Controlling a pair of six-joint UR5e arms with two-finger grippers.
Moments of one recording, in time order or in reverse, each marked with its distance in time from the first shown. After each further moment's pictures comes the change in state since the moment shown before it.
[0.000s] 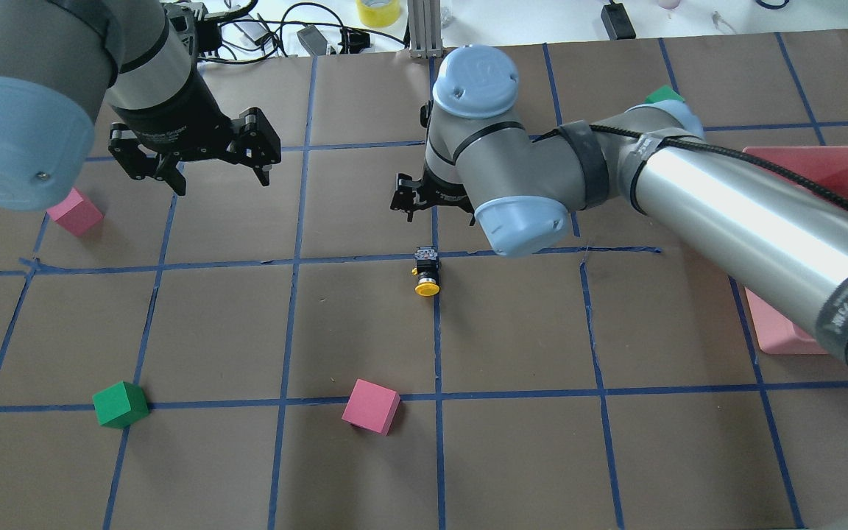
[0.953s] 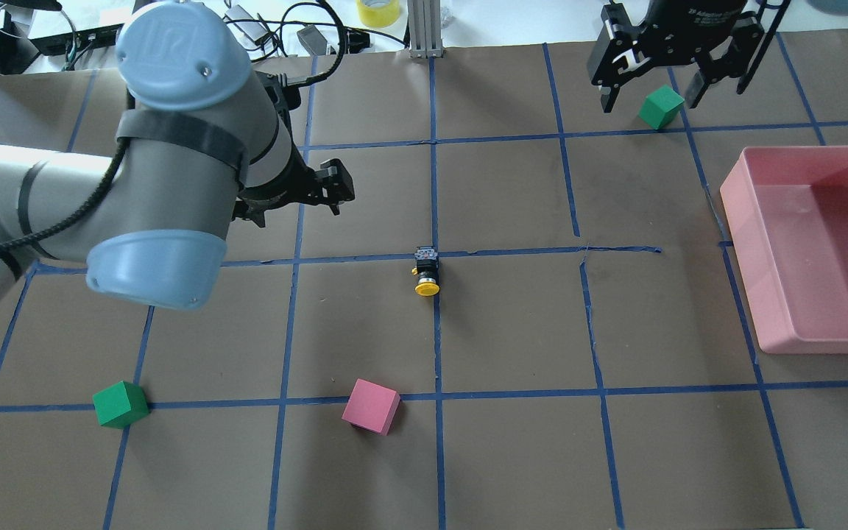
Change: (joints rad) left arm -0.158 -0.018 -0.245 0.425 0.034 -0.176; right arm -0.318 -0.204 -0.320 0.648 -0.091 -0.390
